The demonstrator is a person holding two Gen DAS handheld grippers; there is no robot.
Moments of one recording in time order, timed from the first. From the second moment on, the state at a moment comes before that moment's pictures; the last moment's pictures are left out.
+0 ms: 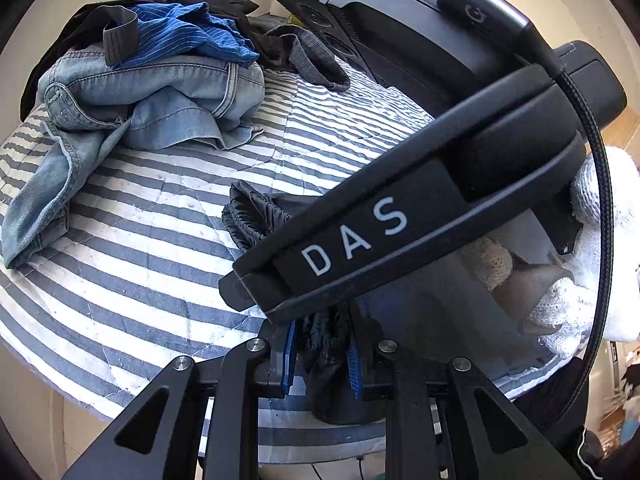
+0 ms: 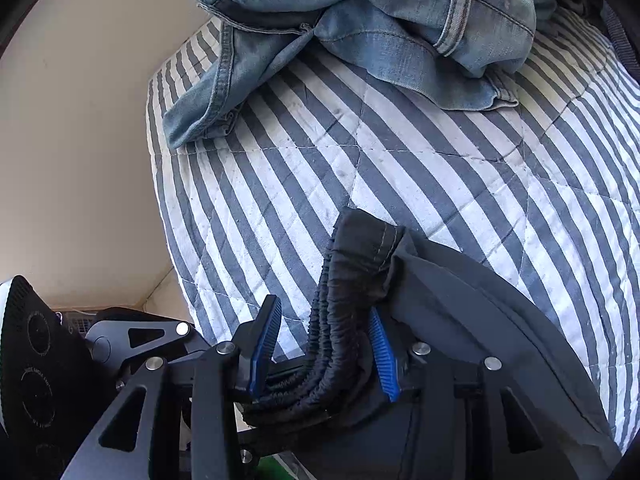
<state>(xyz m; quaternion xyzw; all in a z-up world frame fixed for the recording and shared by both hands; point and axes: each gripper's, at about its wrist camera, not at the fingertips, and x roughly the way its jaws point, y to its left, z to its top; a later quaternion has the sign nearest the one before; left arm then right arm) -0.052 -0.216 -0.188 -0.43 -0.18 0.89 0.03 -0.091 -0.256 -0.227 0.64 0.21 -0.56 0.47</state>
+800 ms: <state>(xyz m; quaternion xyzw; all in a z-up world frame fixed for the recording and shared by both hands) -0.030 -0.225 -0.192 -0.42 -0.19 0.88 0.04 -0.081 -0.275 -0.236 0.61 0.26 -0.60 0.46</state>
